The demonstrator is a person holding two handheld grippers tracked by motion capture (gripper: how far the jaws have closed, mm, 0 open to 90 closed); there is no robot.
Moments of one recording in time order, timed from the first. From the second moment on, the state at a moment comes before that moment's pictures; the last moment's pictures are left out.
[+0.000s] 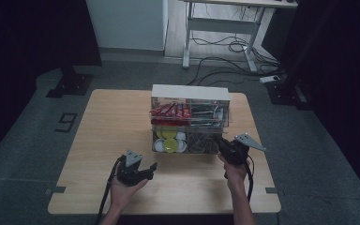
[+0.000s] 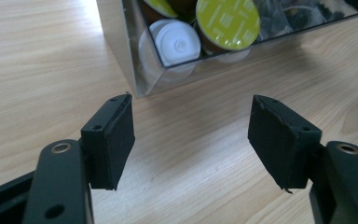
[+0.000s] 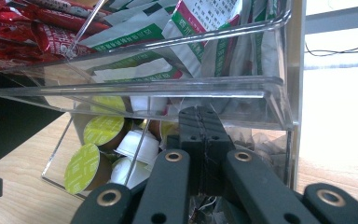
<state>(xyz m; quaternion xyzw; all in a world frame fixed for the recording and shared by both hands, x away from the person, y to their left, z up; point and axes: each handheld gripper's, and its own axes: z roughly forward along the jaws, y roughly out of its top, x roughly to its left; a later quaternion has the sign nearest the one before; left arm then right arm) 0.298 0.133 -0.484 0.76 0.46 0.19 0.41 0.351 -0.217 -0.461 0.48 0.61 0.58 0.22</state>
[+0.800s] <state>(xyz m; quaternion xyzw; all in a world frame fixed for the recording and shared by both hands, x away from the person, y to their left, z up) 0.319 0.105 -0.479 0.76 0.46 0.19 0.41 0.351 -0.219 -0.462 0.48 0.61 0.59 0.22</state>
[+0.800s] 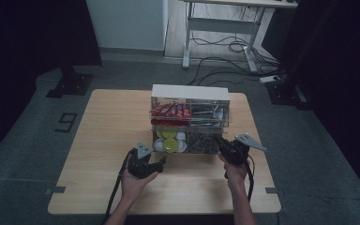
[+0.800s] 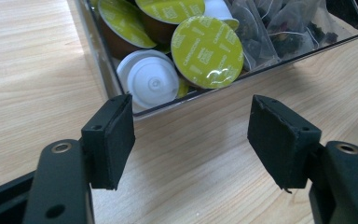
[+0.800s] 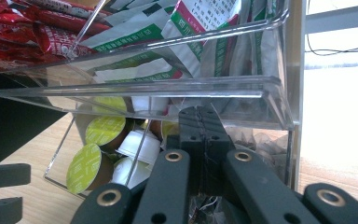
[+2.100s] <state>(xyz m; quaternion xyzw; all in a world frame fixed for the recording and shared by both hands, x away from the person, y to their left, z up) 0.345 0.073 -0.479 0.77 0.45 0.21 0.41 0.351 -0.222 -0.463 0.48 0.61 0.59 0.21</state>
